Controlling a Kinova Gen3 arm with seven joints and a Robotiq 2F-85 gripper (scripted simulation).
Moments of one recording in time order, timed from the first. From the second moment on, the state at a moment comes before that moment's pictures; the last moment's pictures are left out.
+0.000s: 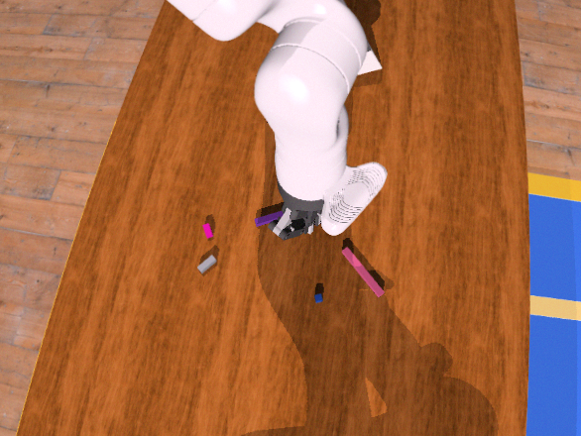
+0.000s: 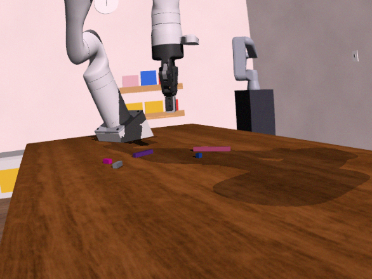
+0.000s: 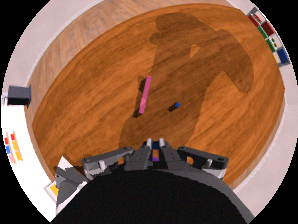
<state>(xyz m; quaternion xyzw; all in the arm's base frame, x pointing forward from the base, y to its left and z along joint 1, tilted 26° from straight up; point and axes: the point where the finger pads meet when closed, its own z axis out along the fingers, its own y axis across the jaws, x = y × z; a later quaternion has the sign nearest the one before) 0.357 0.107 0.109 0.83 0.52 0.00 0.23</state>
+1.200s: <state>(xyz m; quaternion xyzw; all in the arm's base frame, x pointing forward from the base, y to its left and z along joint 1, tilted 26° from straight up) 0.369 0.089 0.089 0.82 0.52 0.01 0.23</state>
